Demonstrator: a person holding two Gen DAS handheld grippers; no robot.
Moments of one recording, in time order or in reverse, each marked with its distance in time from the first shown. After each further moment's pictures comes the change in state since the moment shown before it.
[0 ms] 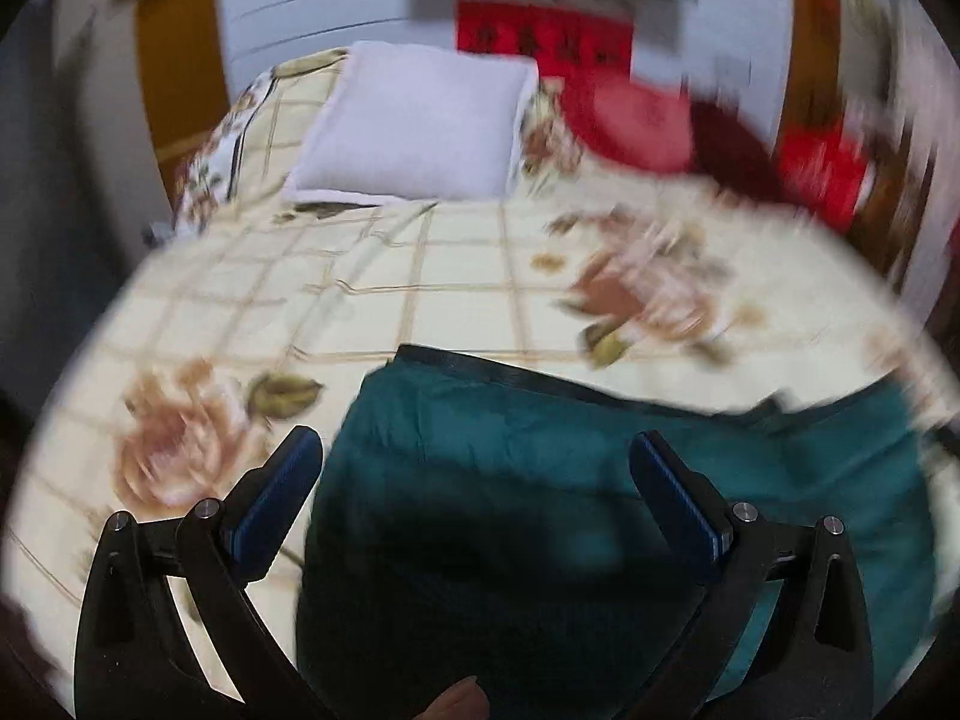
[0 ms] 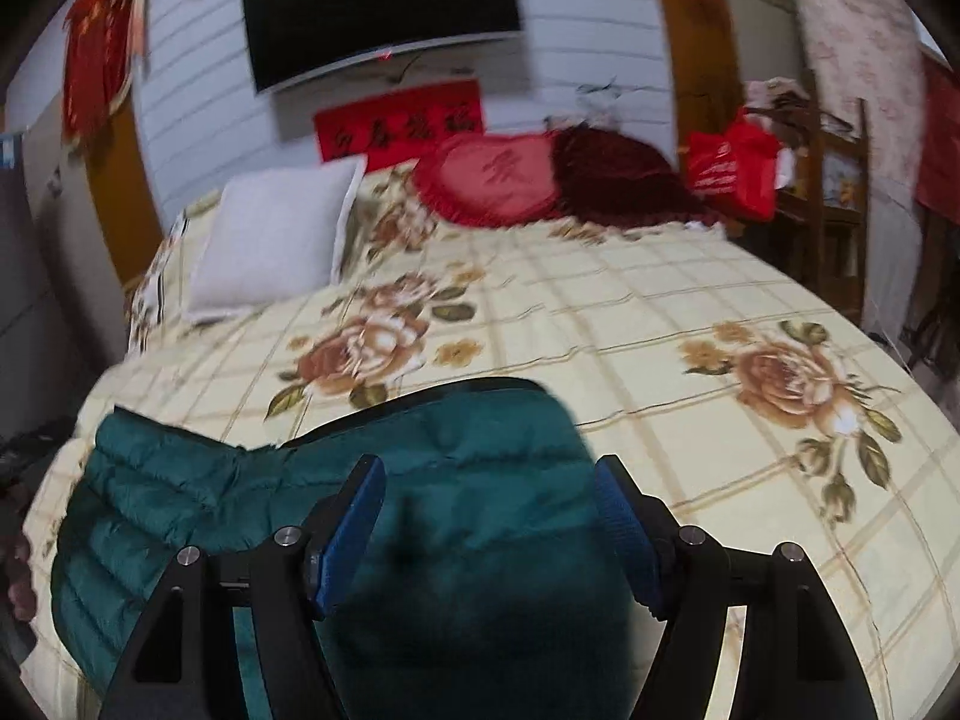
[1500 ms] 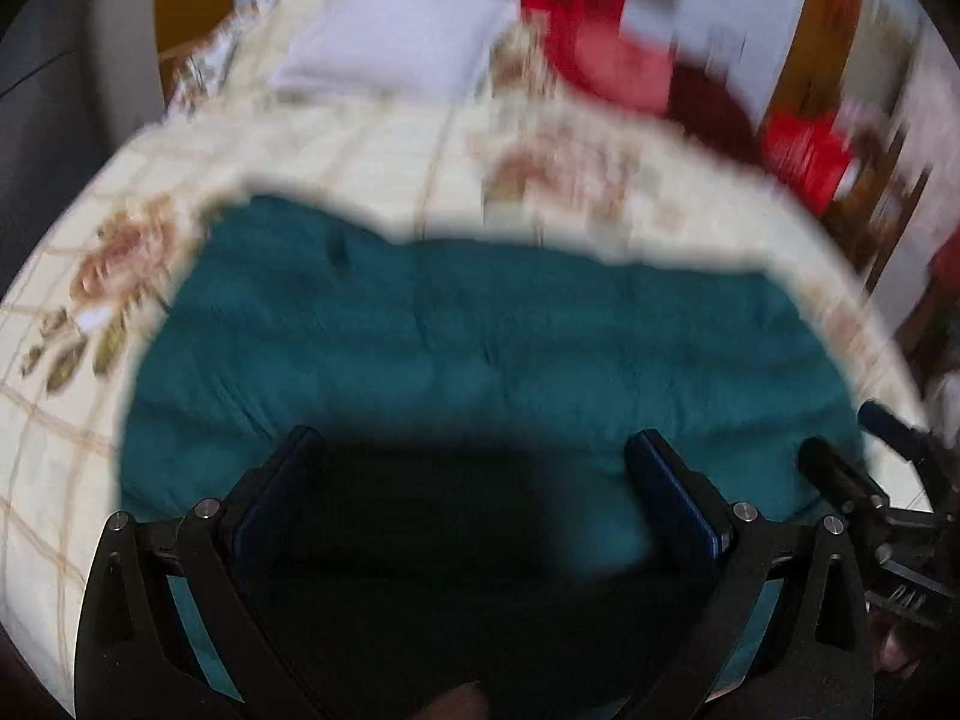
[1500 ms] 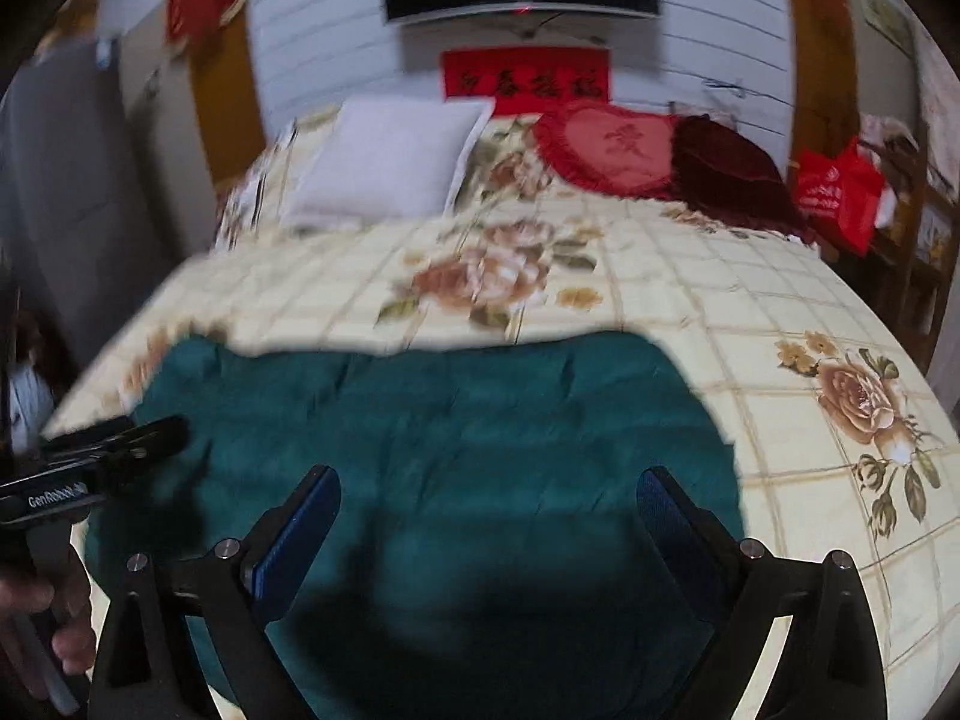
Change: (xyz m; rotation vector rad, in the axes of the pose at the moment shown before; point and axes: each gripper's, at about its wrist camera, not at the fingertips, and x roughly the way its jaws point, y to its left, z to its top) left arm -0.048 -0.084 -0.098 -0.152 0.192 -0.078; right arm -0.019 0.054 -0.045 -0.233 0.118 0.150
